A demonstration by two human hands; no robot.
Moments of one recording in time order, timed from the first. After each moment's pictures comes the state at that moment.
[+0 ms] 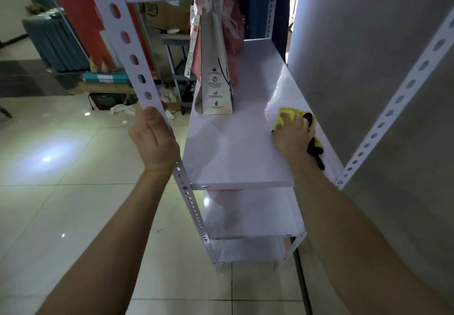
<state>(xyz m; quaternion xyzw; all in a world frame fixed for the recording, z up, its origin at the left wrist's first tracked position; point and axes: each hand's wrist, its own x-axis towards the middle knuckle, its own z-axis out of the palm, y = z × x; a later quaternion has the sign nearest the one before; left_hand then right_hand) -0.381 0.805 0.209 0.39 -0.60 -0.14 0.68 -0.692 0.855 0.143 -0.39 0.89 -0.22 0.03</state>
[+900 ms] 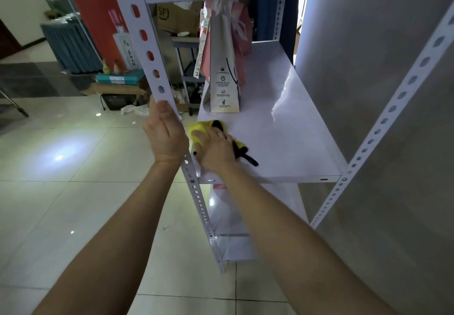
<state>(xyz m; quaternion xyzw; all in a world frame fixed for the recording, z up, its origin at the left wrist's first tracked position) -0.376 0.798 0.203 0.40 -0.62 -0.15 0.66 -0.500 0.826 0.145 -0.66 0.73 -0.17 0.05</state>
